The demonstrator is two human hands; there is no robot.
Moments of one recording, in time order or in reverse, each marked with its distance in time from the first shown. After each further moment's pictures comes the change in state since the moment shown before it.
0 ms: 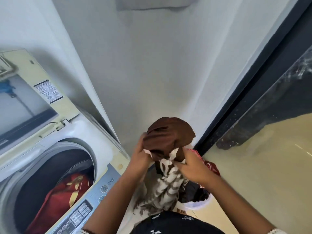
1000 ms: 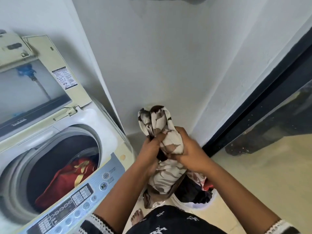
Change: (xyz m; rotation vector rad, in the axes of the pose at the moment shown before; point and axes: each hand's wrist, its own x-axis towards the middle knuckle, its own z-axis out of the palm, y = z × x) left_hand 0.013 0.001 0.031 -0.496 0.120 -0.317; right_hand 0.025 -0.021 -0.016 0.107 -0.176 -0.098
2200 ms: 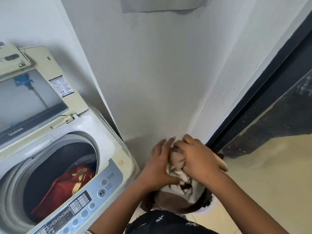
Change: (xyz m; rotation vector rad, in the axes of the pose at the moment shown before) left_hand -0.005 -0.033 -0.024 1.276 -0.313 0.576; right_hand -0.025 -0.025 -0.015 -0.884 0.103 -0.038
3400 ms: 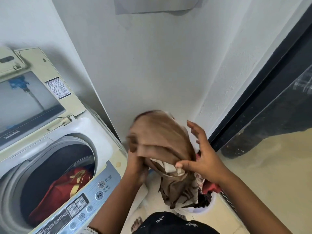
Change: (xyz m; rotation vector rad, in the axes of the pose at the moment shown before) left_hand 0.006 0.015 -0.026 -1.188 0.518 -0.326; right_hand -0.016 0.030 -0.002 0.992 0.090 0.014
